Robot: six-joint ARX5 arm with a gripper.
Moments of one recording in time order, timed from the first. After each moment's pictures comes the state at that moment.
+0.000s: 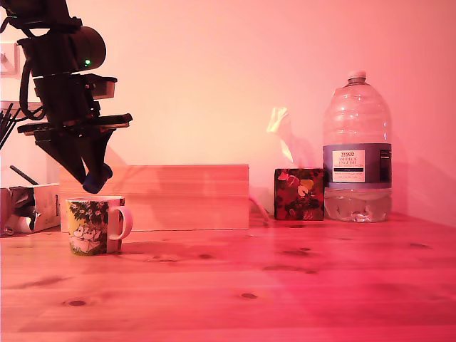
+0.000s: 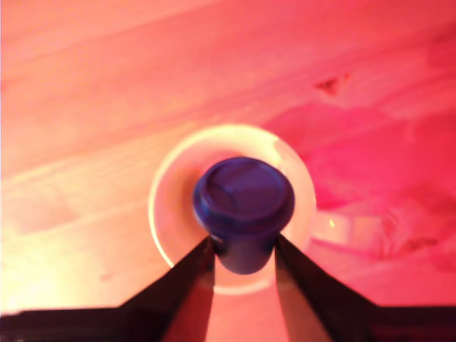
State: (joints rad) arm -0.22 1.91 1.60 -0.84 0.04 0.00
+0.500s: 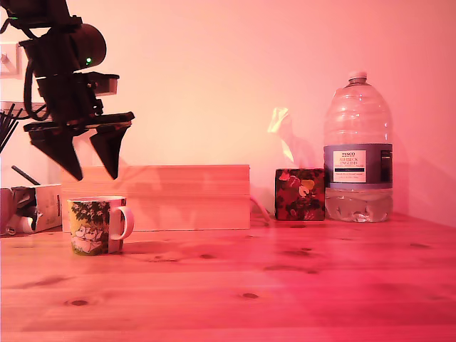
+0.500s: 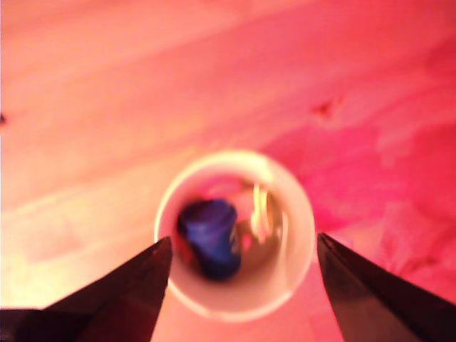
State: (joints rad) arm -0.22 1.91 1.60 -0.75 0.05 0.03
